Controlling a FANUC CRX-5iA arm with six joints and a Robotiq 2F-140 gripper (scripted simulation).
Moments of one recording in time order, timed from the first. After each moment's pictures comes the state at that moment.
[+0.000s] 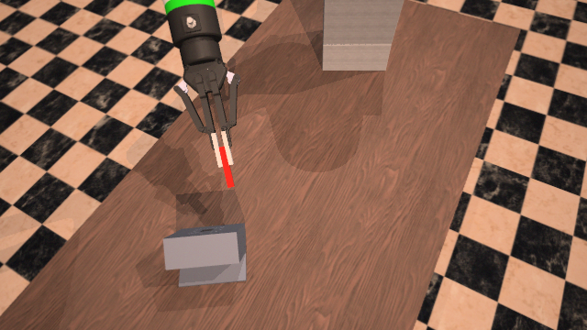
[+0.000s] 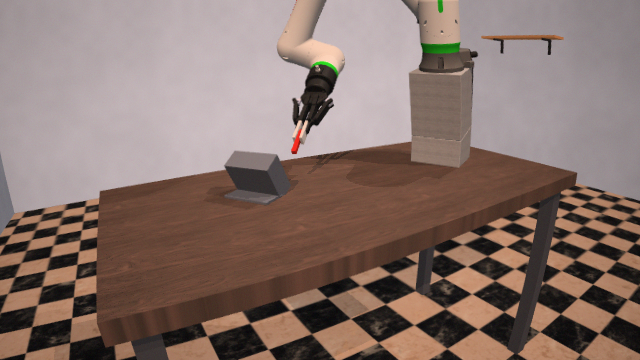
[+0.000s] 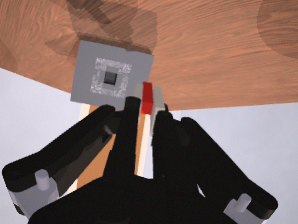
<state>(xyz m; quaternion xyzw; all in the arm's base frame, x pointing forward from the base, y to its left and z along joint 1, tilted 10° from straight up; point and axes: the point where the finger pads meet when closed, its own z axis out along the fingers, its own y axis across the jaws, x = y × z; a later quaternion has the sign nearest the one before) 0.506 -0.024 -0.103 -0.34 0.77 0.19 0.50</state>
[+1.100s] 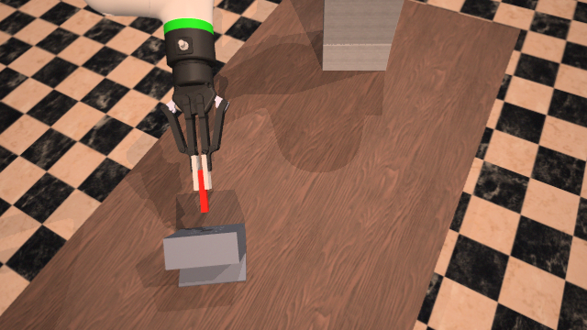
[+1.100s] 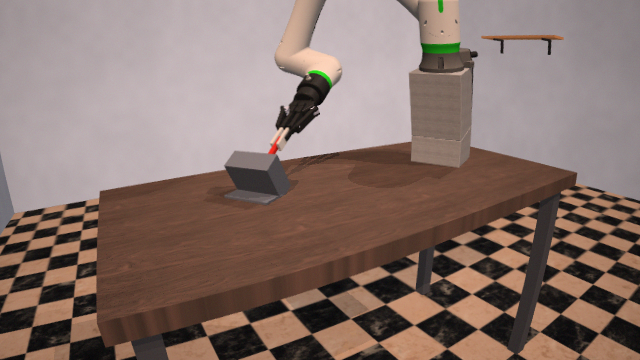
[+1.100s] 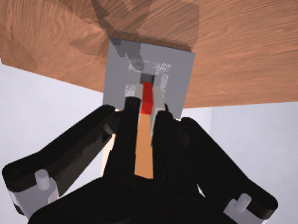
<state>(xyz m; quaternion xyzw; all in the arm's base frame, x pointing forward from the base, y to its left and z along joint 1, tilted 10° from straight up) 0.565 -0.031 -0.109 -0.27 0.78 0.17 0.54</state>
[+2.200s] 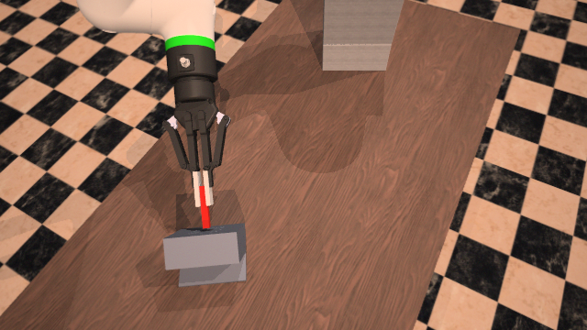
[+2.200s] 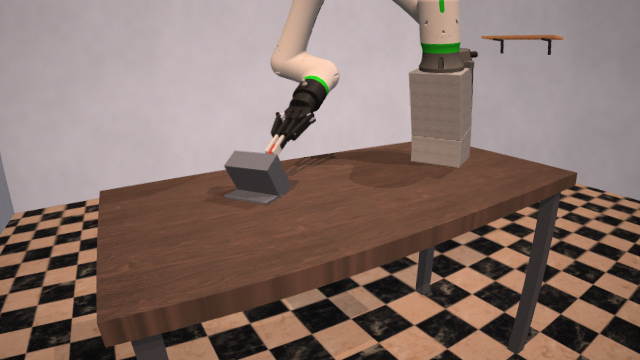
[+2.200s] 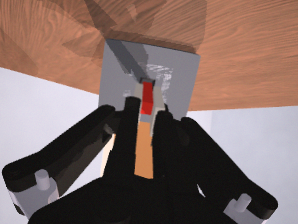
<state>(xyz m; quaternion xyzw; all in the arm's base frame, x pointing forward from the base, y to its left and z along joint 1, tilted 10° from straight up) 0.587 -0.014 -0.120 -0.27 0.78 0.17 0.54</state>
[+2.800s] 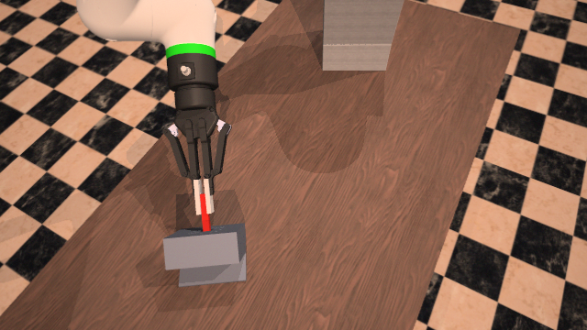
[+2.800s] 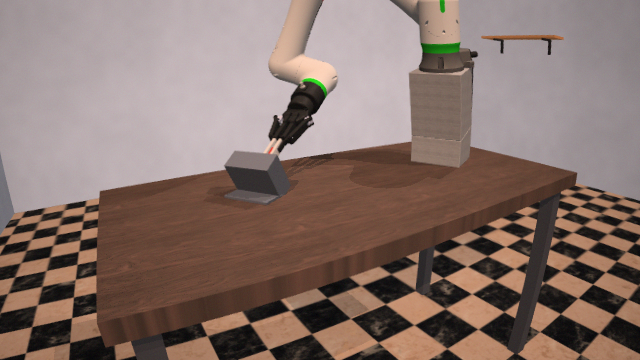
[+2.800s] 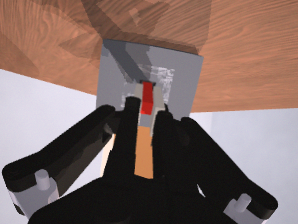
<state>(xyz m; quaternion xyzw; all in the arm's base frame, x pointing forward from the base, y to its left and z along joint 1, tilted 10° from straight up) 0.598 -0.006 -0.126 -0.27 0.78 0.17 0.54</state>
